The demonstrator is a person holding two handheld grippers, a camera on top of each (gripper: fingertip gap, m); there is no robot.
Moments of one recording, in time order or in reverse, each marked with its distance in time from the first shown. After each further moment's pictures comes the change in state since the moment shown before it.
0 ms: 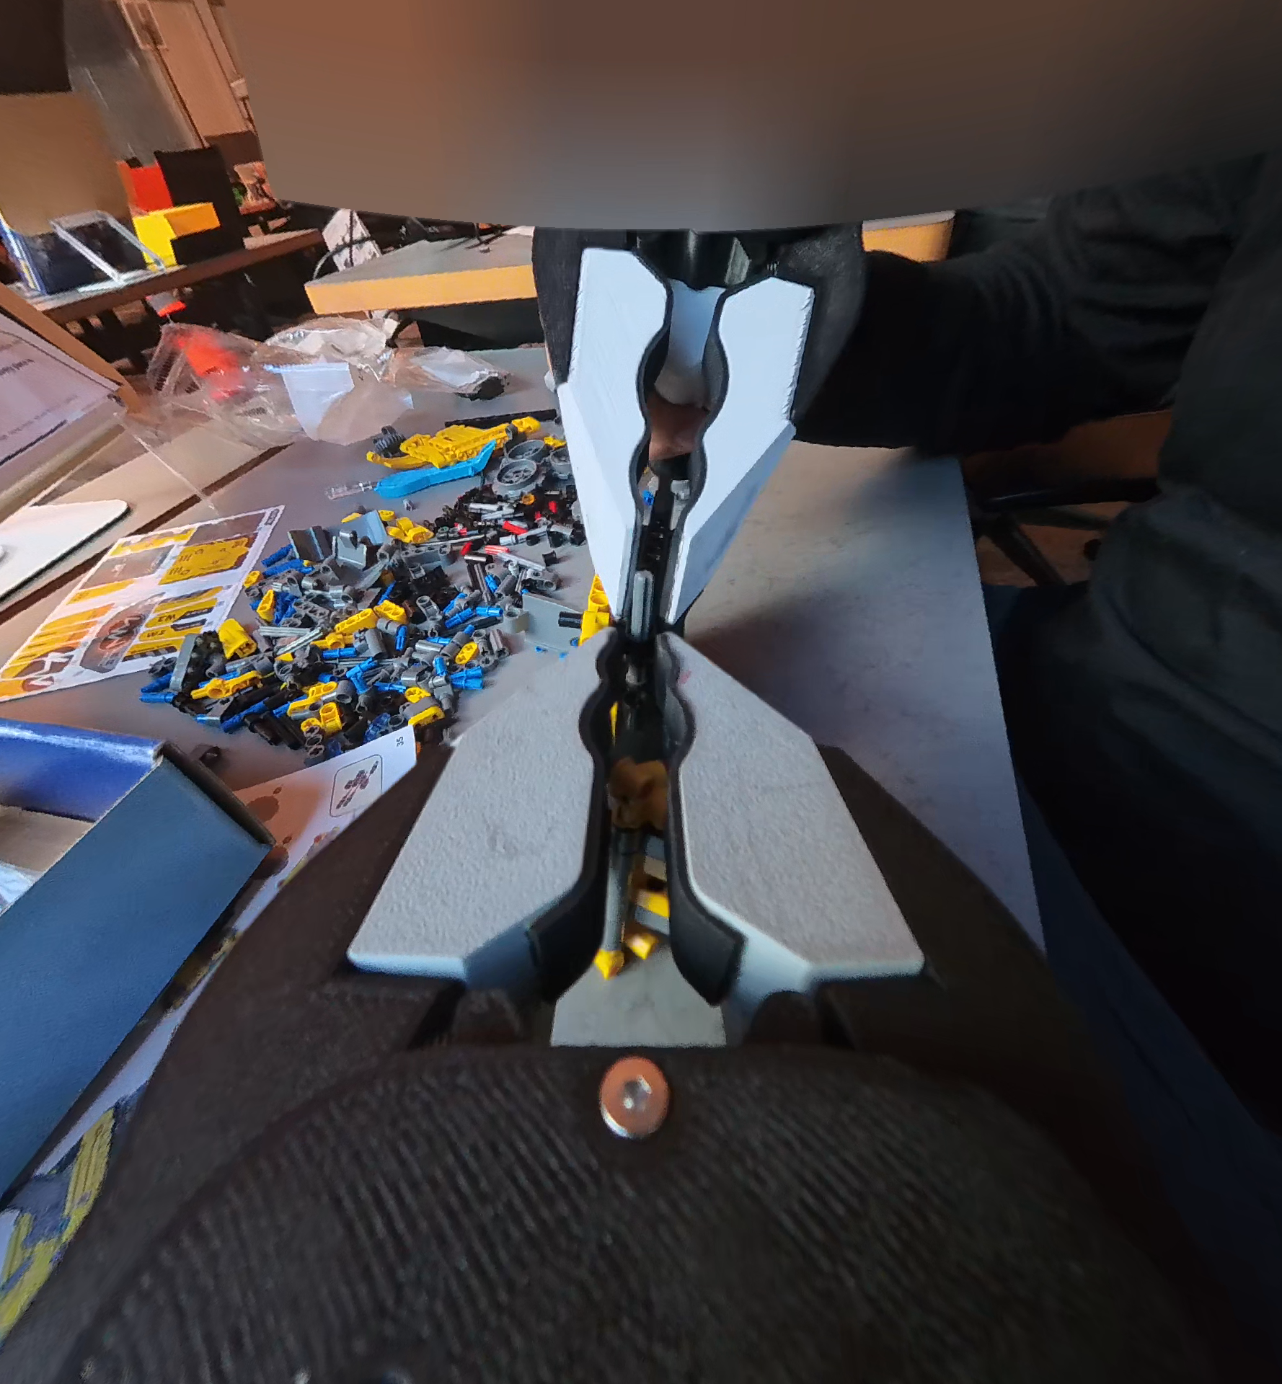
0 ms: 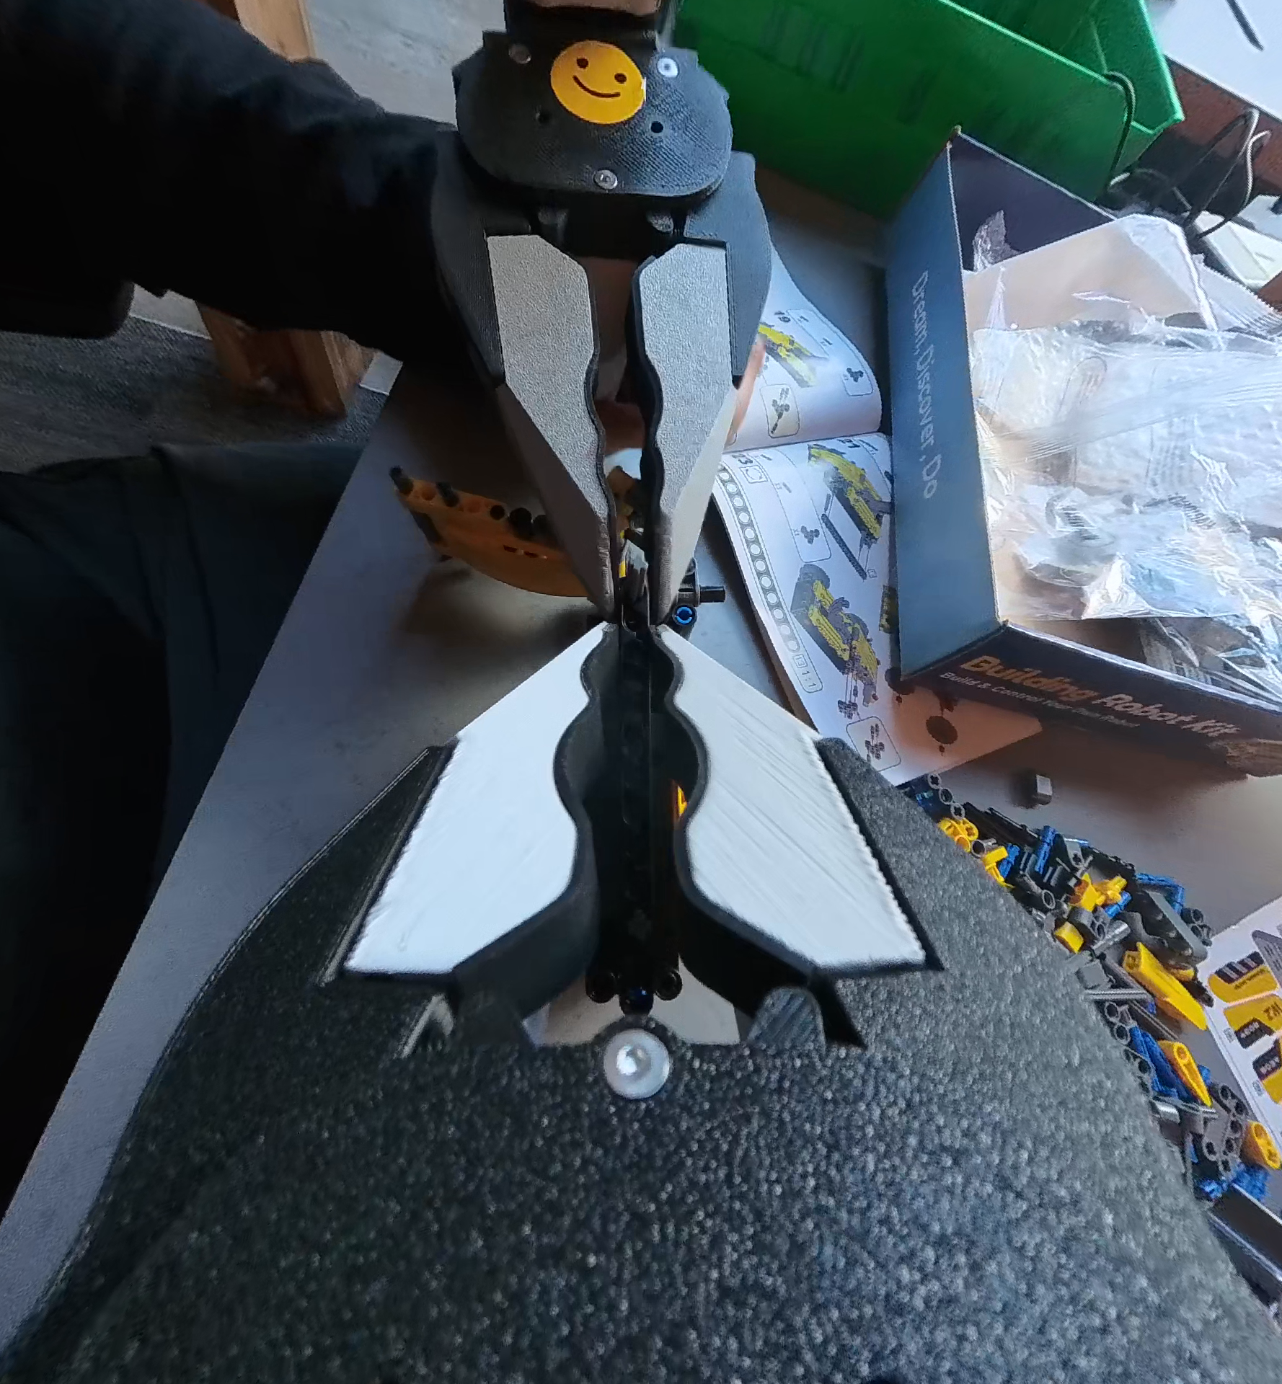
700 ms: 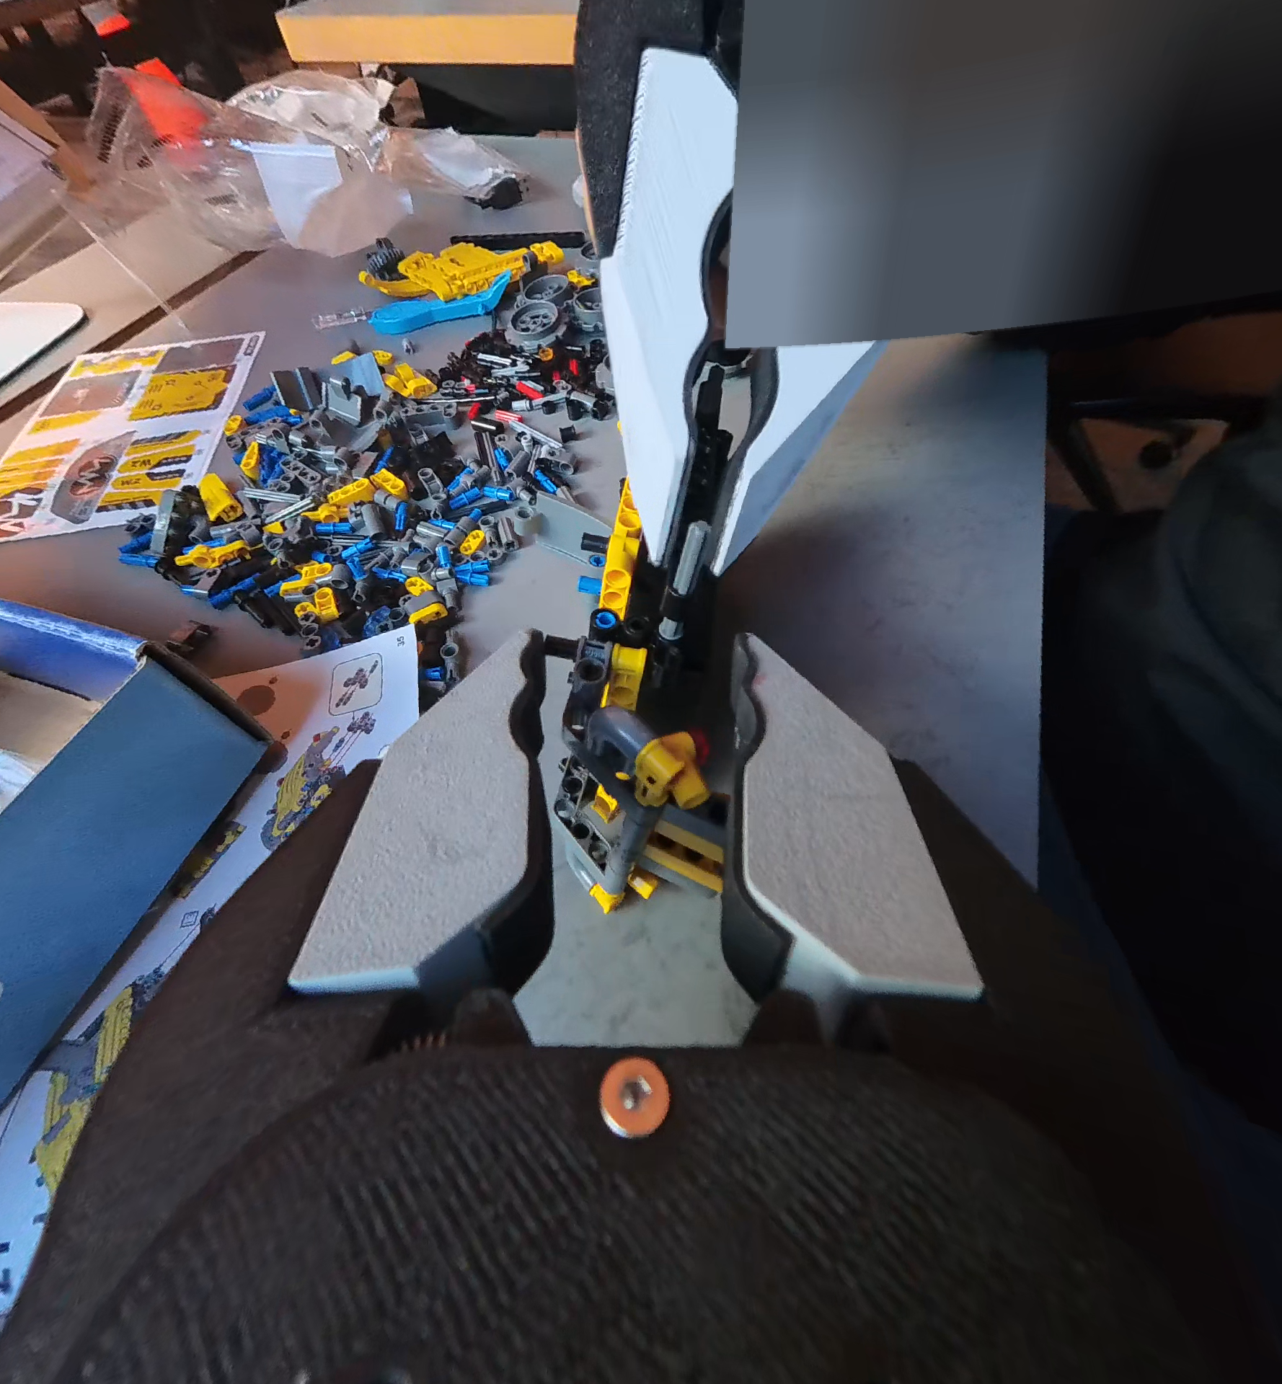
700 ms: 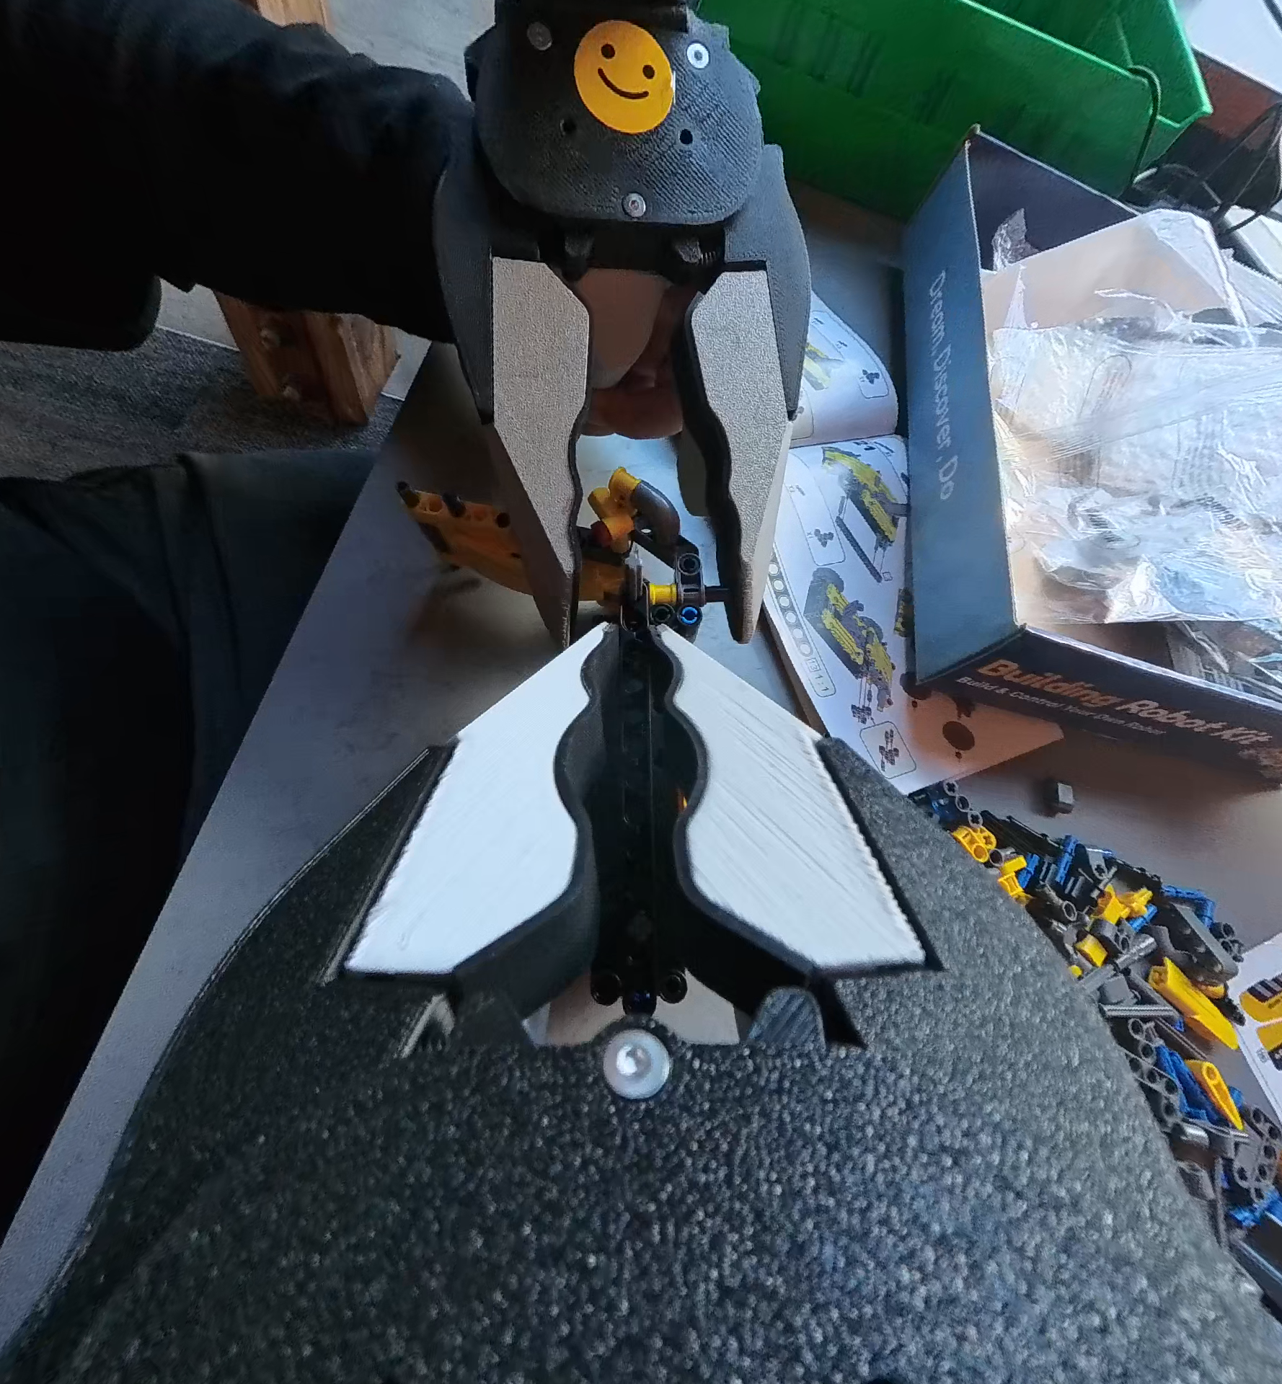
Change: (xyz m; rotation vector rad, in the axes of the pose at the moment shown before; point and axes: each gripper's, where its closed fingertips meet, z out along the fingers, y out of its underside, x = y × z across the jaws) left arm -0.007 0.022 0.004 -0.226 -0.046 -0.076; right arm -0.002 0.000 0.001 0.008 -0.029 0.014
